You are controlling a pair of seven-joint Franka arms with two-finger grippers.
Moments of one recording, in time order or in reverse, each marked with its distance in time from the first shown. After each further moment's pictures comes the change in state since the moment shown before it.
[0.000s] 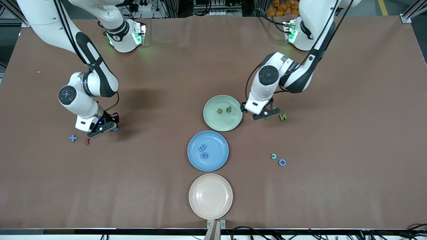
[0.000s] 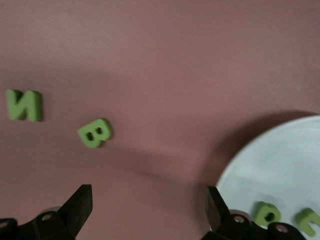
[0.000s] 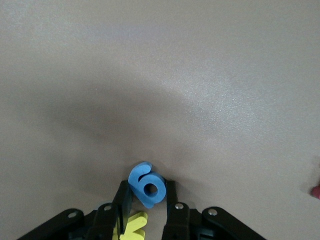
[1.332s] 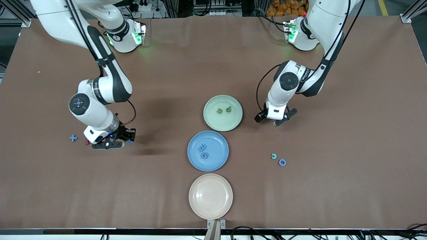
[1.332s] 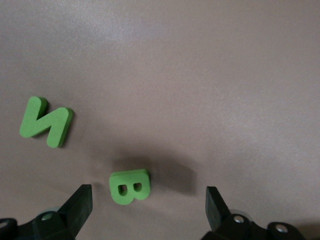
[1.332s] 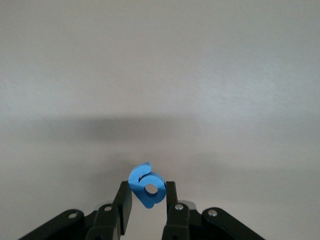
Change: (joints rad) left arm 0.114 0.052 0.000 -0.140 0.000 0.295 -0.224; right arm 0.159 0.024 0.037 0.318 0.016 -0.235 0.666
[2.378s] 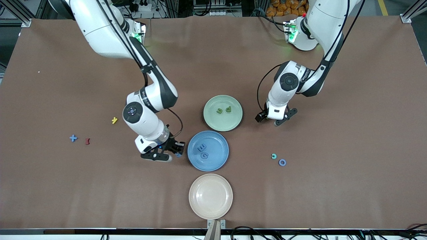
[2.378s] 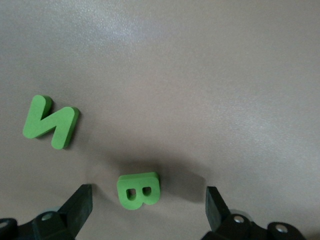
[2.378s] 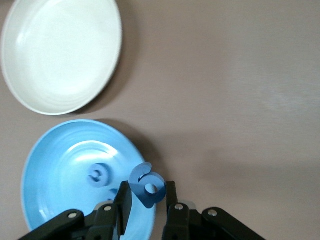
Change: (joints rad) left arm -0.001 0.011 0.006 -0.009 0.003 0.007 0.000; right arm 0.241 0.273 0.036 0.426 0.134 0.026 0.338
